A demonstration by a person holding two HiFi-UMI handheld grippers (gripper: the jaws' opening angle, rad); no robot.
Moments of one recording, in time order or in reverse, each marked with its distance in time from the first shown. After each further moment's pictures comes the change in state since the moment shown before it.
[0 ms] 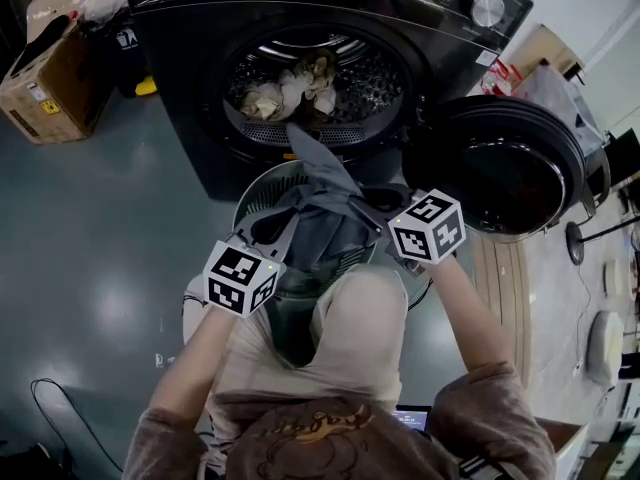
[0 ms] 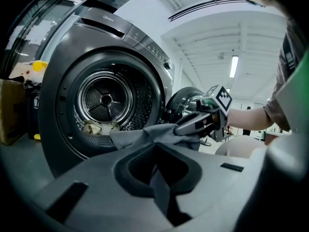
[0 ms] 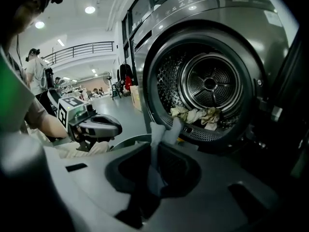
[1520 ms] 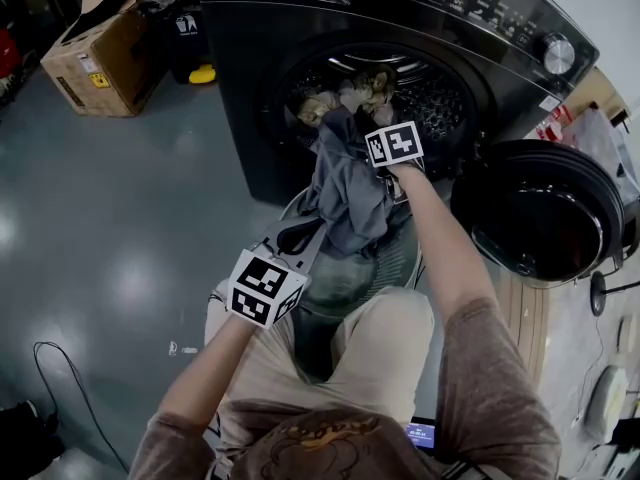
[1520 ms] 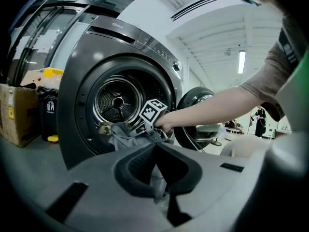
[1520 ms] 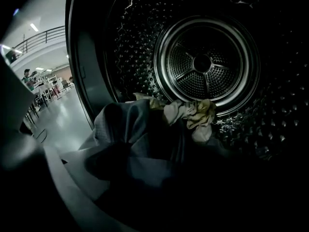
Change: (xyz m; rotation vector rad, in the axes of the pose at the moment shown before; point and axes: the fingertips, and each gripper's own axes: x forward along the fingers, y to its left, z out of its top) left arm -0.021 0.032 0.001 0.001 0.001 0.116; right arm 0.205 -0.151 0.051 0.060 0.168 -0.223
